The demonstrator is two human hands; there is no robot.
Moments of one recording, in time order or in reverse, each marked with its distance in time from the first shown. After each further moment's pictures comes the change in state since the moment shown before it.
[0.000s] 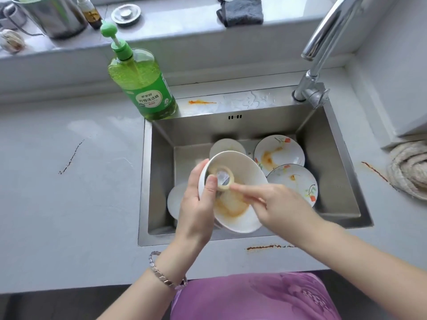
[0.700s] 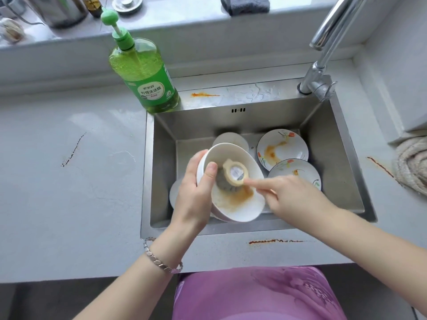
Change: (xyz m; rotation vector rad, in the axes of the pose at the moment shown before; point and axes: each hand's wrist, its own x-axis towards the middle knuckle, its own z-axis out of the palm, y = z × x) left_hand 0.008 0.006 -0.006 0.044 0.008 -0.038; right_hand 0.007 0.014 -0.009 -0.187 -0.075 0.055
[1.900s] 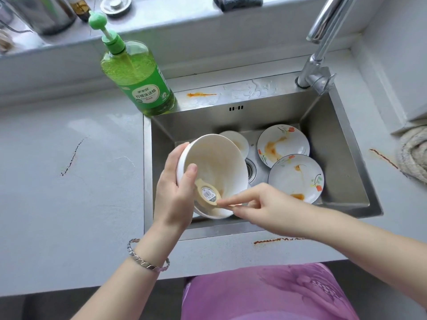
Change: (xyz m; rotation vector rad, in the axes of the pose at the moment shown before) left_hand 0.016 -0.004 -0.031 0.126 0.068 0.200; right_hand 0.001 -0.032 -0.003 0.643 -0.364 0.051
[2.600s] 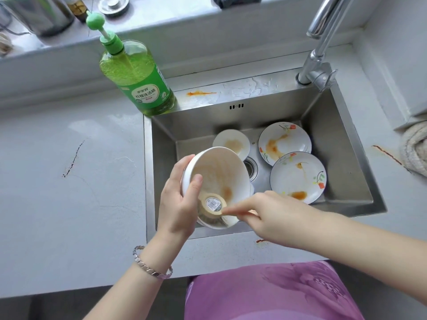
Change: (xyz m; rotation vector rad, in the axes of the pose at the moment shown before) left_hand -0.009 -0.017 0.001 0.019 -0.043 -0.047; right_hand -0.002 -0.003 0.006 -0.517 0.016 -0.032
